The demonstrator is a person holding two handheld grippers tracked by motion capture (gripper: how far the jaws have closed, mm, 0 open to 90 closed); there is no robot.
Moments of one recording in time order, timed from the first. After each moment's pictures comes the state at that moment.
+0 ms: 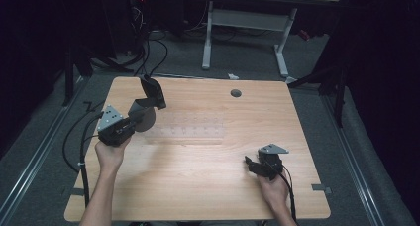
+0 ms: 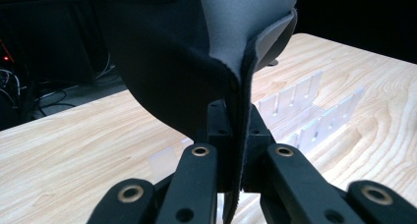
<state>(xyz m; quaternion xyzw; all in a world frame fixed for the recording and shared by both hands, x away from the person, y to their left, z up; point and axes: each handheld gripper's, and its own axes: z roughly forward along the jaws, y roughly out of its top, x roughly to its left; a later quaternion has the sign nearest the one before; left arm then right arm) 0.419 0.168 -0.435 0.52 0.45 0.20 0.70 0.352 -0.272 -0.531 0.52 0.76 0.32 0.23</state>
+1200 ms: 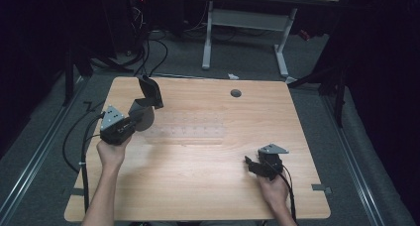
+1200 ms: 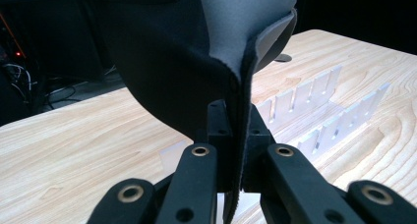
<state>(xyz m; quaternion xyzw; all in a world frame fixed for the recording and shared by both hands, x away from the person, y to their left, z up) 0.429 0.167 -0.449 0.52 0.46 0.21 0.69 0.352 -0.272 -0.531 0.52 0.76 0.32 0.23</state>
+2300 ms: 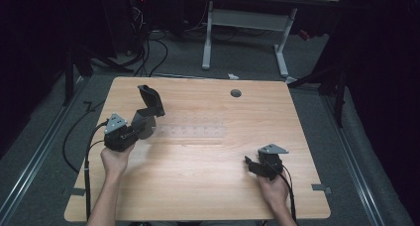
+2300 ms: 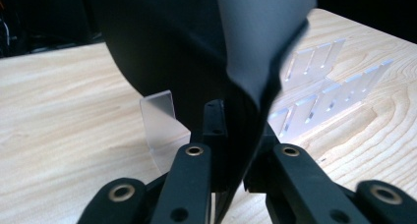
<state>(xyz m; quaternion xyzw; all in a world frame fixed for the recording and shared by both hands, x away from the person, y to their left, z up) 0.425 0.168 -0.475 0.51 0.52 0.17 0.67 0.352 -0.272 -0.531 0.52 0.76 0.32 0.23</state>
